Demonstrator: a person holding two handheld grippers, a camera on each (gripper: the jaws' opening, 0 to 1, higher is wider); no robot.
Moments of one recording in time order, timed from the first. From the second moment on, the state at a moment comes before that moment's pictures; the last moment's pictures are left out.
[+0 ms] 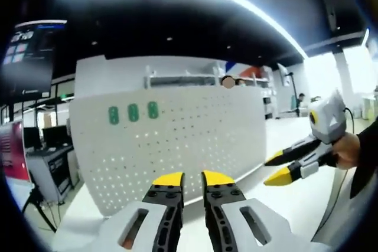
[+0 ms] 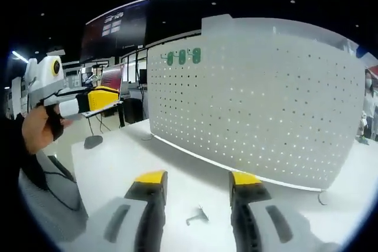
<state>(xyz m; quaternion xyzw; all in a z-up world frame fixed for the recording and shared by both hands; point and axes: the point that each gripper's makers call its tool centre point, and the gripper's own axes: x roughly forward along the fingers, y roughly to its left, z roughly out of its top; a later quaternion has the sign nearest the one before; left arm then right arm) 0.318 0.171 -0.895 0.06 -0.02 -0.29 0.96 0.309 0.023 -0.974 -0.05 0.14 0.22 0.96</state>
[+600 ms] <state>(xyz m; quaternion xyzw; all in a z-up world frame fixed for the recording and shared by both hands) 0.320 0.181 -0.898 0.05 -0.01 -0.29 0.95 0.311 0.030 -1.004 -0.08 0.18 0.23 0.95</state>
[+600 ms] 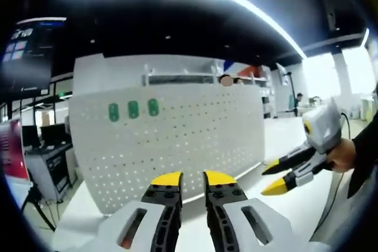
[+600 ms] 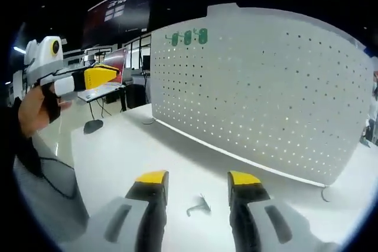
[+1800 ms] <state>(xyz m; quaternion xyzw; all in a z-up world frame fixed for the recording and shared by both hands) 0.313 0.157 -0.918 0.06 0.03 -0.35 0.94 0.329 0.012 -1.111 -0.15 0.33 0.25 0.90</state>
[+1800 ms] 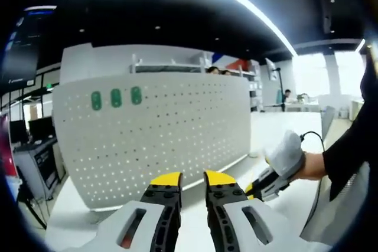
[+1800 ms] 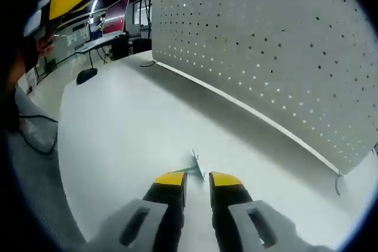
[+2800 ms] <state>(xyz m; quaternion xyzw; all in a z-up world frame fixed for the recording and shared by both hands) 0.311 0.149 -0.926 0.07 0.04 -0.36 0.93 0.340 0.014 -1.112 -0.17 0.32 0.27 0.89</state>
